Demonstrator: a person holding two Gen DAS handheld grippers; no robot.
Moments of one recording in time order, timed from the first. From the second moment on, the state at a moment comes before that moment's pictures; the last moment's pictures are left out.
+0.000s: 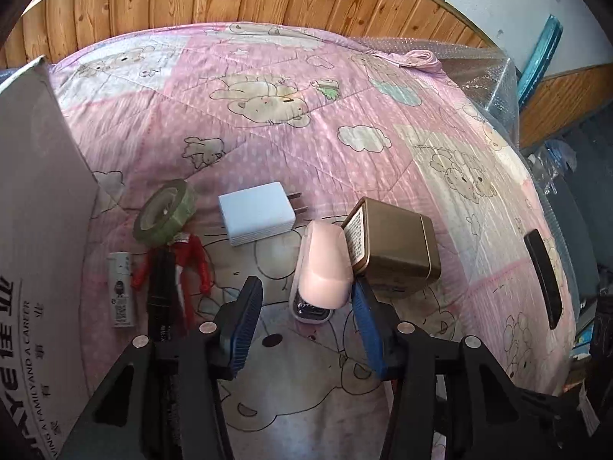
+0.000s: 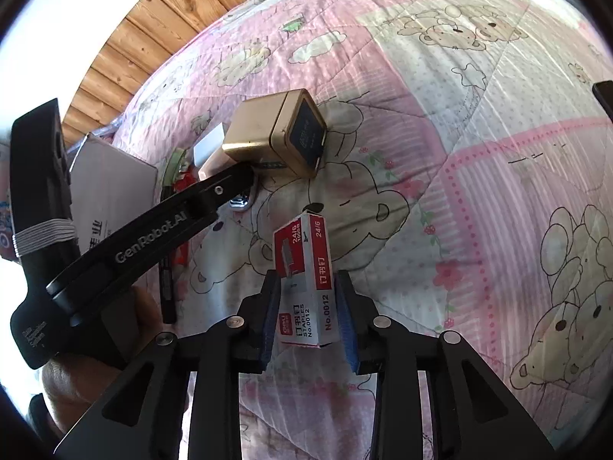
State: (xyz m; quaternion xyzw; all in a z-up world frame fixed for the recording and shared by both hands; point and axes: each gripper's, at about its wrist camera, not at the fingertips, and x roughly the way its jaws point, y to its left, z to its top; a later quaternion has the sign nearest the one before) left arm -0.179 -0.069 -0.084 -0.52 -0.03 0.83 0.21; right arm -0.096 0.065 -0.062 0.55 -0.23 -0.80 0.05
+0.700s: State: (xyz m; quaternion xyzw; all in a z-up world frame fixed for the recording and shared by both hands) left arm -0.176 -0.055 -0.079 -0.52 0.01 0.83 0.21; right arm -0.101 0.061 -0.057 0.53 -0.23 -0.82 0.07
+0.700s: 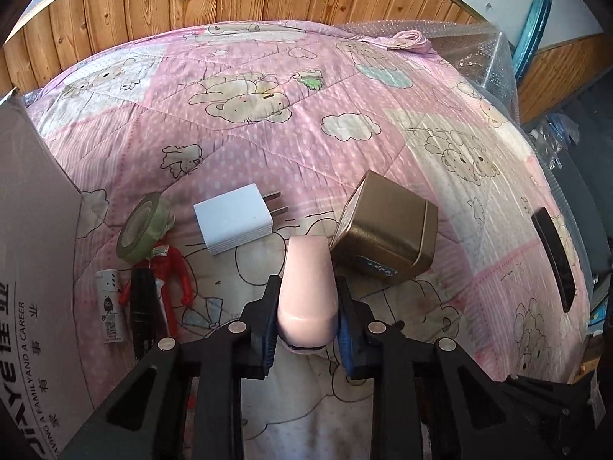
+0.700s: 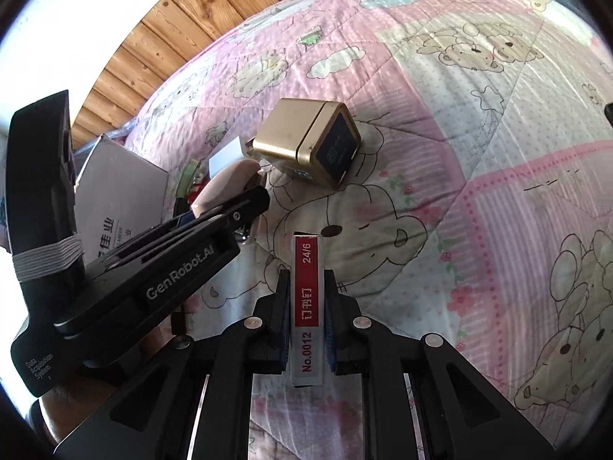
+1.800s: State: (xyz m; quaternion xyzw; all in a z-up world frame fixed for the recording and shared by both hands) left arm -0.075 -0.107 -0.015 -0.50 -0.02 0.84 0.23; right arm -0.041 0.026 -0.020 0.52 -0.17 -0.83 0.06
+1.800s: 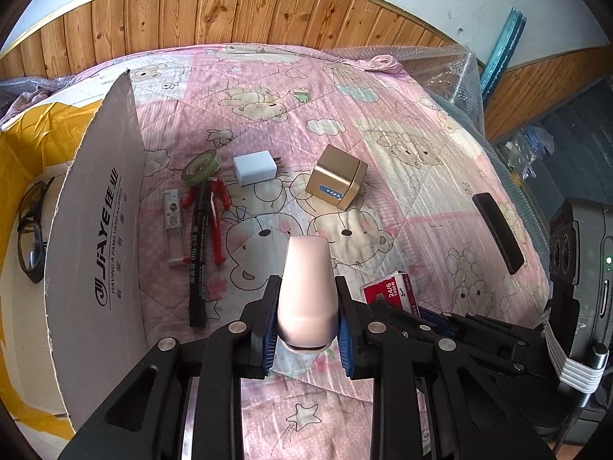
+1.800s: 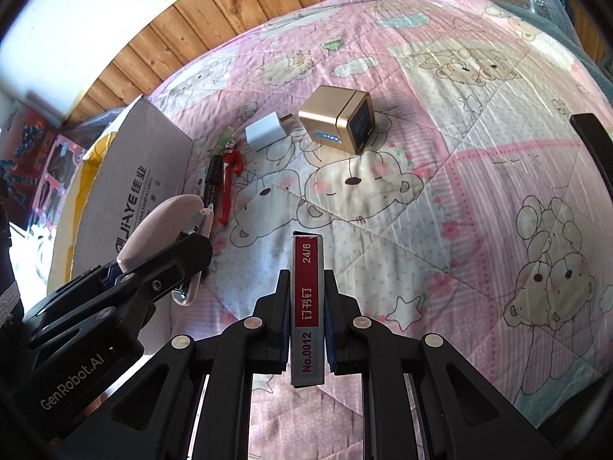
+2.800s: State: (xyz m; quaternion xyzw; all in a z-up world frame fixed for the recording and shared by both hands) left arm -0.045 -0.156 0.021 -0.47 -0.09 0.84 0.25; right arm -0.017 -0.013 0.023 0.50 -0.14 -0.85 0.06
